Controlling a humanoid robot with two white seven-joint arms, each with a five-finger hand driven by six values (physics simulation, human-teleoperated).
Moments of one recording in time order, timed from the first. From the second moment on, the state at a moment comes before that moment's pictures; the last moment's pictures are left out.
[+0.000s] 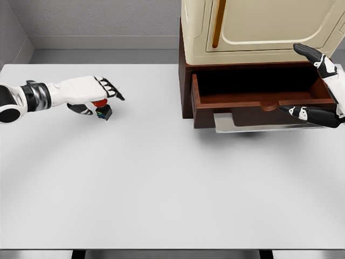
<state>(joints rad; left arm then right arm) -0.91 0.72 -0.98 -1.13 -0.57 -0.61 -0.24 -0.02 -0.78 0.10 -1.77 0.04 -0.61 -0.08</state>
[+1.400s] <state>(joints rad) -0.95 0.71 -0.97 -1.12 -0.51 -0.61 -0.28 -0.02 -0.78 0.09 -1.77 0.04 -0.61 -0.09</state>
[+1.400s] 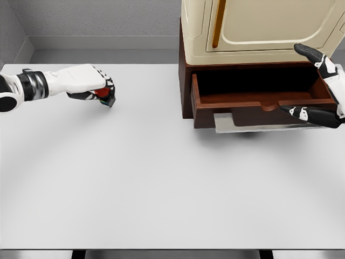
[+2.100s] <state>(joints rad) -1.01 0.71 -0.96 -1.35 -0.46 -0.61 -0.28 -0.02 -0.78 0.09 -1.77 0.04 -0.61 -0.09</state>
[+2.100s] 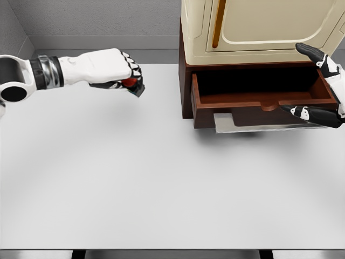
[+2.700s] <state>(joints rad) -1.07 0.71 -0.96 -1.50 -0.39 -0.61 -0.27 -0.02 -0.78 0.09 -1.77 0.04 -0.61 -0.09</state>
